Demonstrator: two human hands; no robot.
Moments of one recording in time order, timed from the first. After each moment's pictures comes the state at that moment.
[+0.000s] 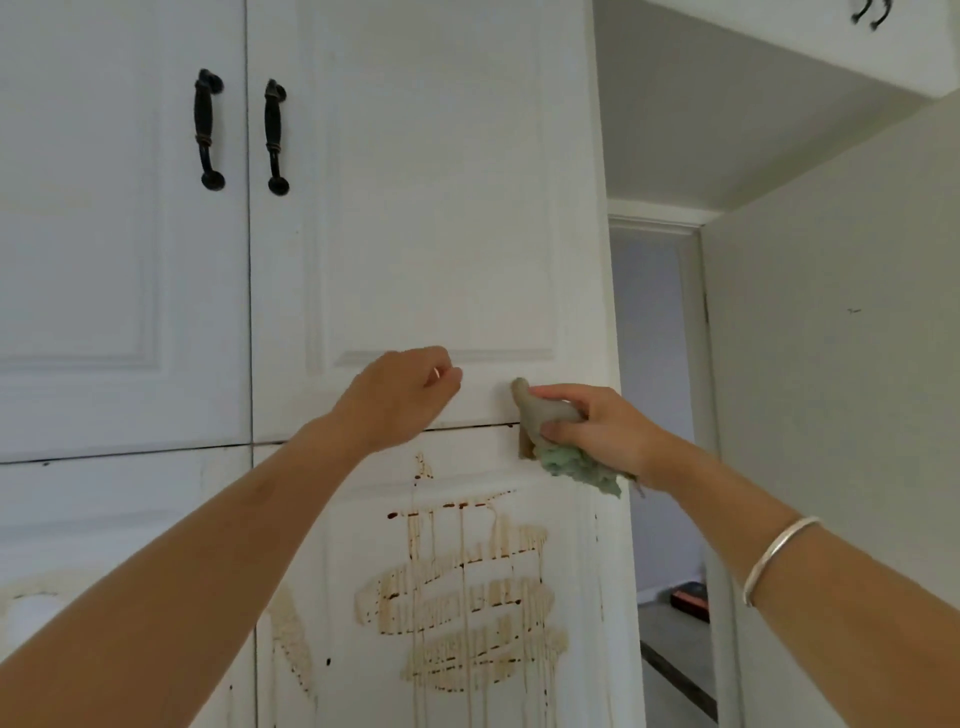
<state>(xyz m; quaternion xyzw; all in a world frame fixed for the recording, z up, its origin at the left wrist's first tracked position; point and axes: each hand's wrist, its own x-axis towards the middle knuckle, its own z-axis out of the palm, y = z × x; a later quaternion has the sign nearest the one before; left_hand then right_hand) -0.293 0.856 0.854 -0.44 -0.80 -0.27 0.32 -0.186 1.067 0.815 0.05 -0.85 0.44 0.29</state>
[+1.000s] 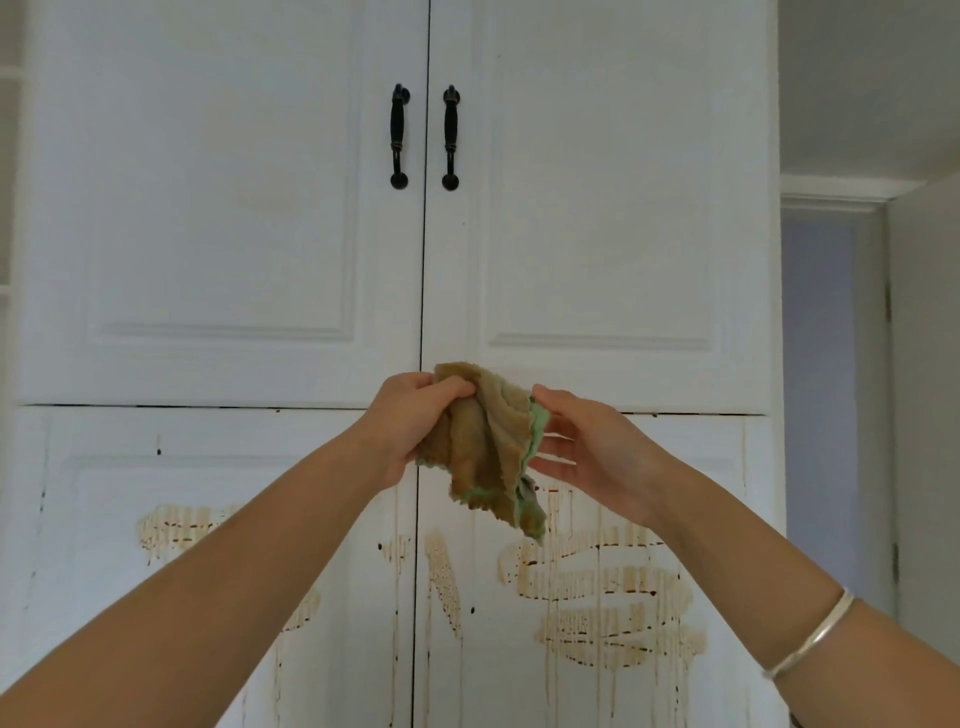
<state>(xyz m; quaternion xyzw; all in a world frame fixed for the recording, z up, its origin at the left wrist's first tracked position) -0.269 0.741 0.817 -0.20 -0.70 -0.68 0.08 -0.215 0.920 0.800 0.16 -0.70 0.69 0.11</state>
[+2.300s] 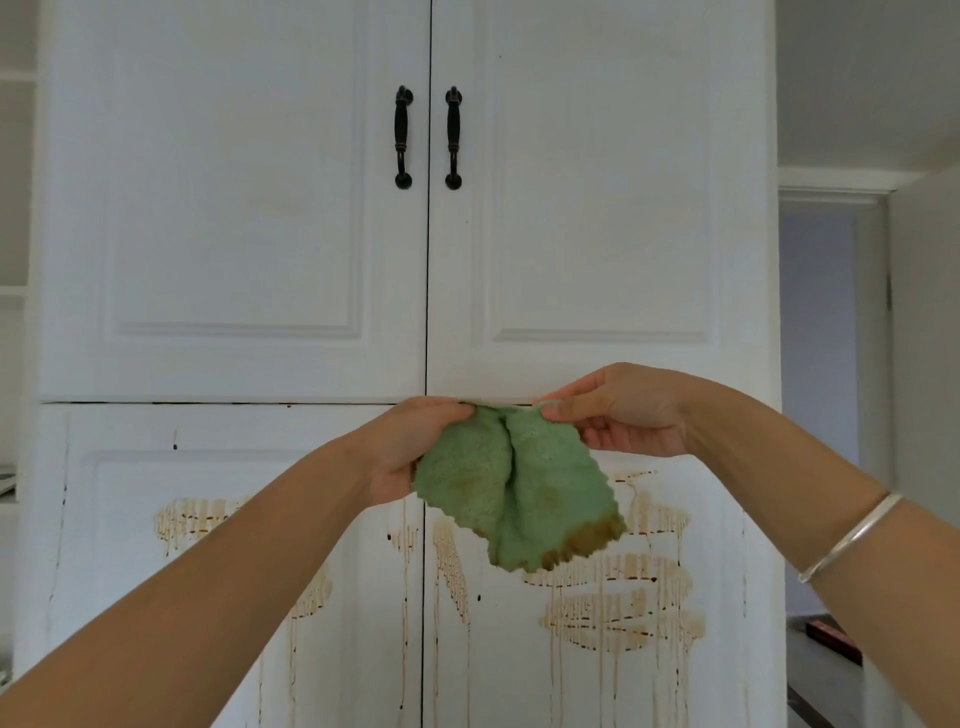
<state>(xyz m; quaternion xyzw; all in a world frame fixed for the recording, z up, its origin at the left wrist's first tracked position) -0.256 0.725 0.804 -0.25 -0.69 -0.68 -0.08 -0.201 0.940 0.842 0.08 -0.81 0.58 0.04</state>
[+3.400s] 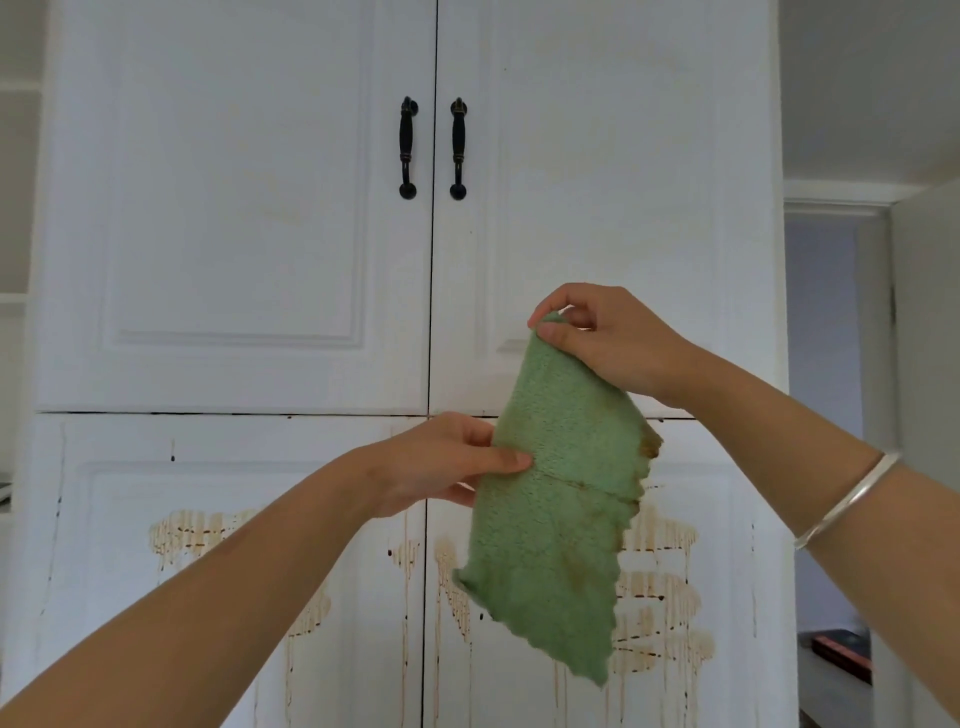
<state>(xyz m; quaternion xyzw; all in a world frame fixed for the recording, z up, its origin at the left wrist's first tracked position) -0.259 0.733 0.808 -0.38 -0.78 -0.49 -0.09 -0.196 0.920 0.879 0.20 -0.86 0.30 0.36</state>
